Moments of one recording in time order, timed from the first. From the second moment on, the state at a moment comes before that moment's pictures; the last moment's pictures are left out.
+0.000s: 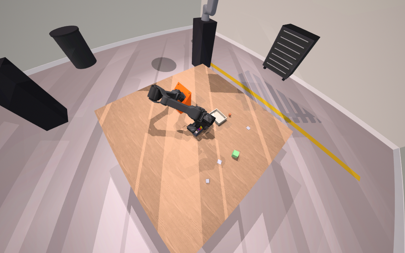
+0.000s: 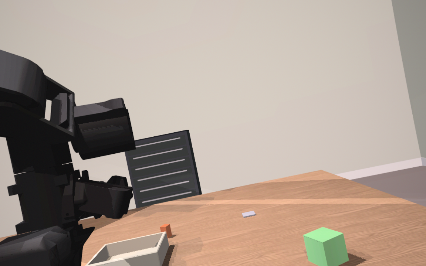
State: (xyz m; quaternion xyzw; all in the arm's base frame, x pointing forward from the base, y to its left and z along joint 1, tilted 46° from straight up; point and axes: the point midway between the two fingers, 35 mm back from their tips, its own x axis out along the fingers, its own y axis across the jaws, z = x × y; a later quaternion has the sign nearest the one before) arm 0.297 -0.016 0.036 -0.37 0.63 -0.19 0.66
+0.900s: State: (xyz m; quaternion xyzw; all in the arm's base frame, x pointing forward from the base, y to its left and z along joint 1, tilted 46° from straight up) arm 0.293 -0.003 0.048 -0.37 0.63 -0.19 0.66
